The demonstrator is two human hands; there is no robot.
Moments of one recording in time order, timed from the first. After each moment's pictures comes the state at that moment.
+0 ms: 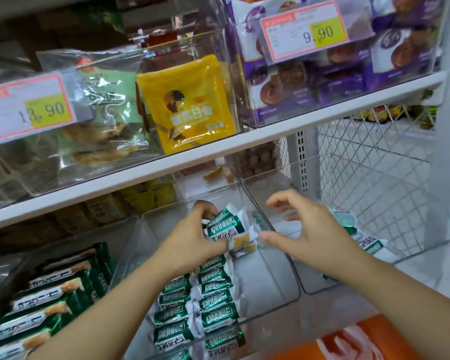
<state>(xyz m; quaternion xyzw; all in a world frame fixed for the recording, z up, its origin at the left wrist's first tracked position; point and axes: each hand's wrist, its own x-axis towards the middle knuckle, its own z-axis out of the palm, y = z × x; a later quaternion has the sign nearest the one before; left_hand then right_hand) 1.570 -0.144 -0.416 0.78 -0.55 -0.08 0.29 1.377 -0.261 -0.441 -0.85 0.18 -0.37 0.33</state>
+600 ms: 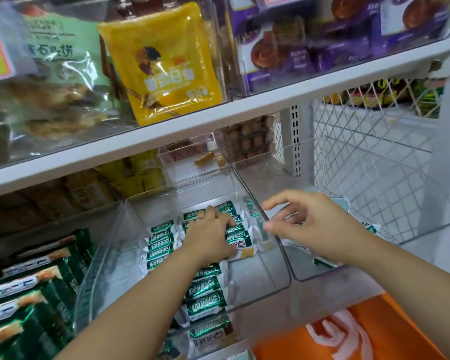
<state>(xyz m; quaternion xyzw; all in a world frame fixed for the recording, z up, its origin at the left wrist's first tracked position) 1.573 -0.198 -0.481 0.84 -0.55 -0.02 0.02 1.368 -0.272 -0.450 -0.83 0.21 -0.29 0.44</state>
